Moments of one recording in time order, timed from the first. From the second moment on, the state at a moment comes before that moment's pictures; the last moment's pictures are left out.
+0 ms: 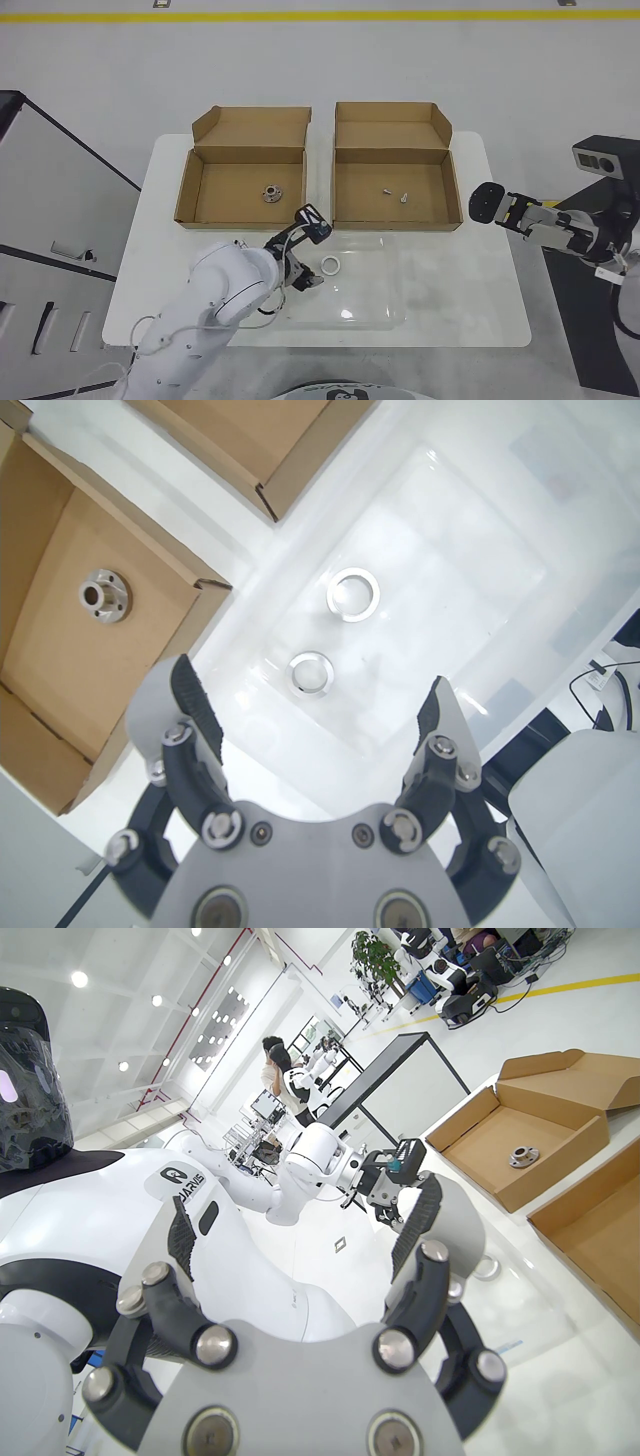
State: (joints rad) left arm 1.42 -1.21 -1.06 -2.18 1.19 -0.22 -1.43; right arm -1.62 -0.89 1.90 -2.03 0.72 -0.39 1.27
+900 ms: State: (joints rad) left arm 1.35 -1.24 -0.90 -2.07 1.12 0.02 -1.35; right arm -1.62 -0.89 1.90 -2.03 0.72 -0.39 1.27
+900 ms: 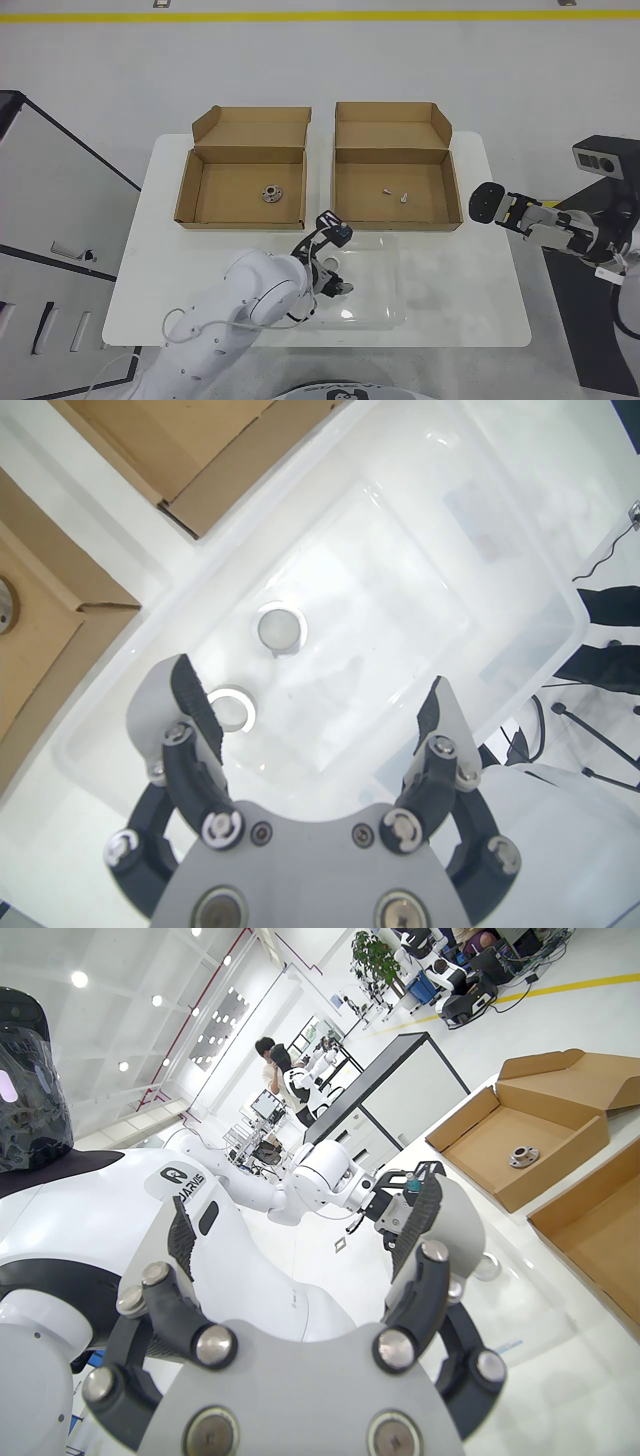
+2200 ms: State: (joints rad) left arm 1.28 -1.25 -0.83 -1.85 1.24 -0.05 -1.27; right arm -1.62 -0.89 1.90 -2.03 0.72 -0.39 1.27
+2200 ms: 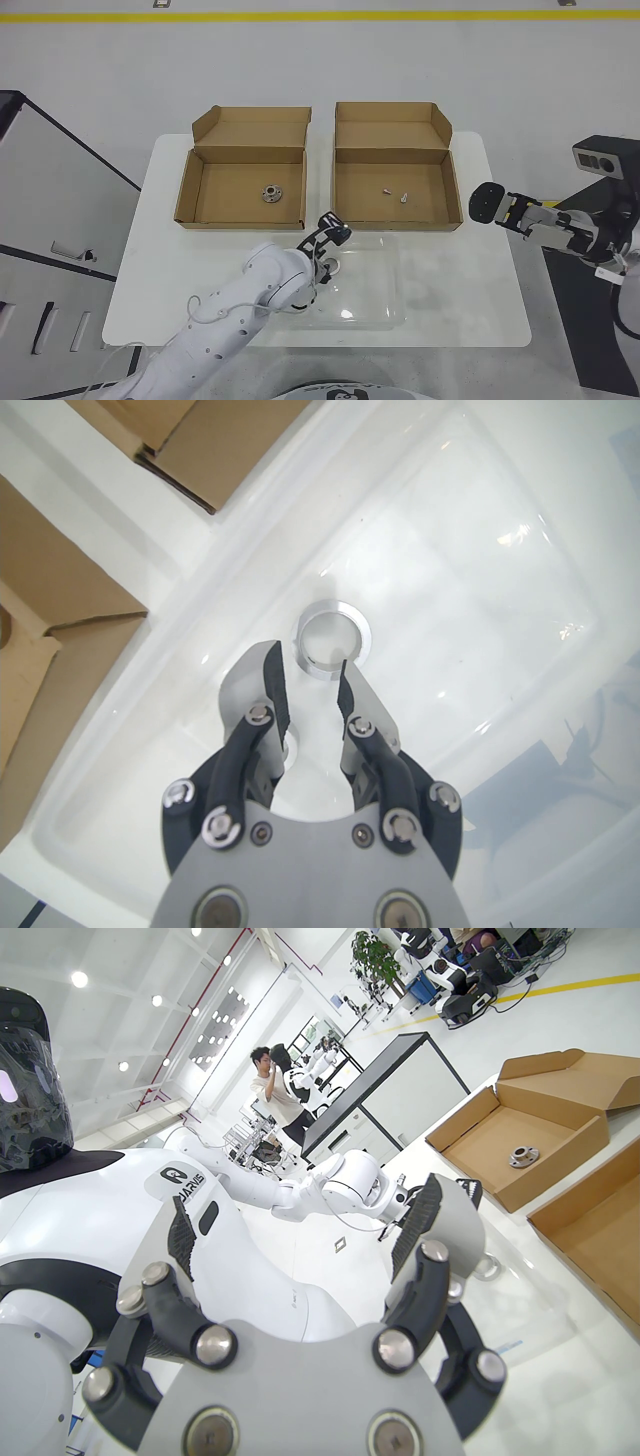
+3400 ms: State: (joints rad) left arm 1.24 -1.26 -0.77 -1.81 1.30 -0.25 -1.30; right arm -1.62 -0.89 1.90 -2.03 0.72 -0.39 1.27
